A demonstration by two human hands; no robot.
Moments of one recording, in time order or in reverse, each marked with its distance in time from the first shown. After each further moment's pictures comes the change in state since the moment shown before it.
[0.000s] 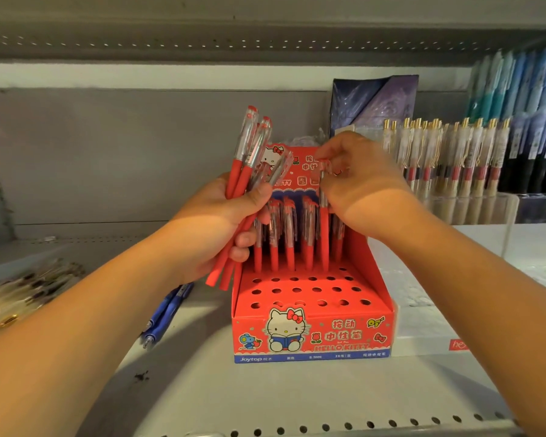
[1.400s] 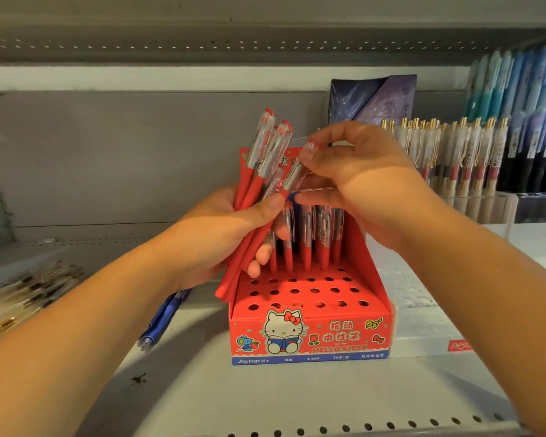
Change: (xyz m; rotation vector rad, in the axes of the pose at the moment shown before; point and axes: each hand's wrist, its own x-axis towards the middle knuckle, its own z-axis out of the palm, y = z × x) left_hand -0.013 0.006 0.013 0.107 -0.132 -0.014; right_hand -0.018 -0.026 -0.011 0.763 -0.131 0.155
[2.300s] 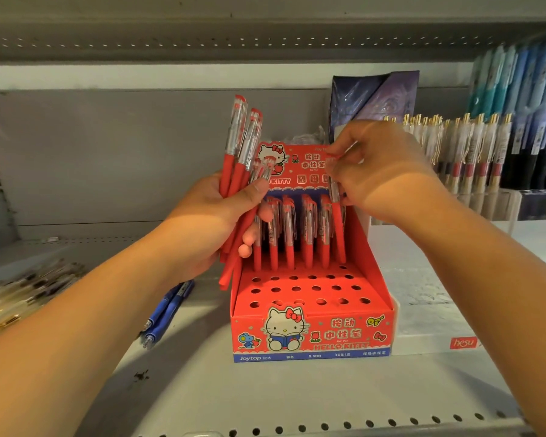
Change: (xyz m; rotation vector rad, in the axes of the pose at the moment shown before) left_hand 0.007 -0.002 -0.009 -0.001 0.217 0.066; right_hand 0.023 0.007 -0.027 -0.911 0.158 -0.153
